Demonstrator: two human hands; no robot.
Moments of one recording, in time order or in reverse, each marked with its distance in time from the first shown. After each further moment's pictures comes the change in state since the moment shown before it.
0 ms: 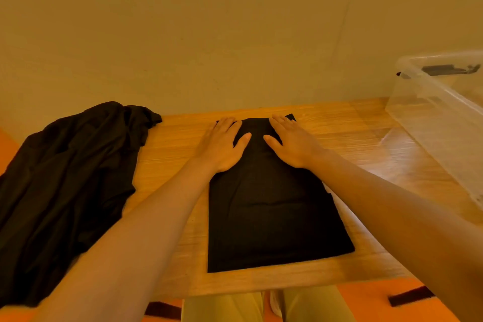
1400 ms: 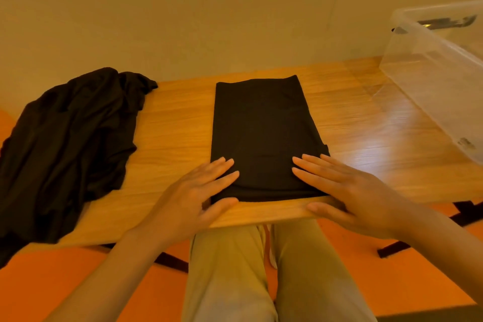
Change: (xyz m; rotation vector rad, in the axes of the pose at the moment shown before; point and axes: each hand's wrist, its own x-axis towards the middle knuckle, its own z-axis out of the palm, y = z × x) left_hand -0.203 -0.014 0.008 -0.243 0.050 0.386; right_hand -0.220 0.016 0.004 0.022 -0.023 -0.406
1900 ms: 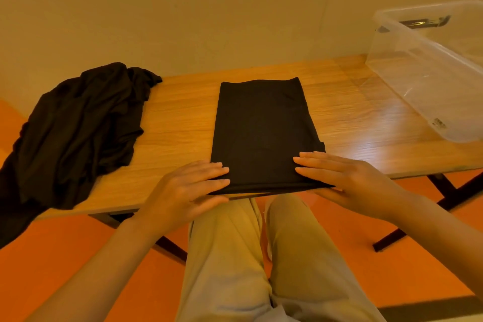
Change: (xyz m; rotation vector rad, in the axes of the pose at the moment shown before) left_hand -0.035 0.009 -0.001 0.125 0.162 0.302; right_hand -0.029 -0.009 0.013 -0.054 0.275 -0.135
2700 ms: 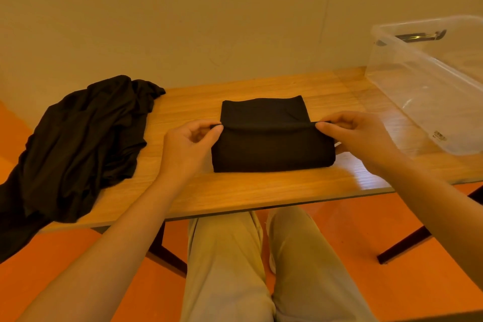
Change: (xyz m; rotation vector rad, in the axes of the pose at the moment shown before) left_hand 0.083 -0.004 -0.025 -0.580 0.400 -0.789; right_hand 0.061 0.026 -0.043 0.948 0.336 0.828
